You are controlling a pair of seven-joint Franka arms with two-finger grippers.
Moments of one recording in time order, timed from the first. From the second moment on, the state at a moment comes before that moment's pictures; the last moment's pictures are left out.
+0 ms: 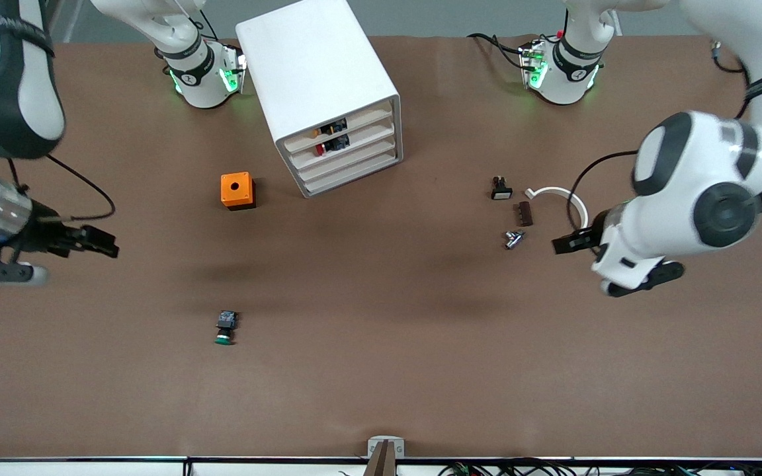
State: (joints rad) left arm -0.14 0.44 -0.18 -1.45 0.00 1.63 -0.68; right arm 0.08 0.27 -0.09 -1.62 0.10 1.89 0.04
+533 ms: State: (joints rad) left arm -0.31 0.62 -0.18 -1.44 -0.12 1.81 -1.32; right arm 0.10 0.55 0.02 -1.62 0.11 2.21 0.24
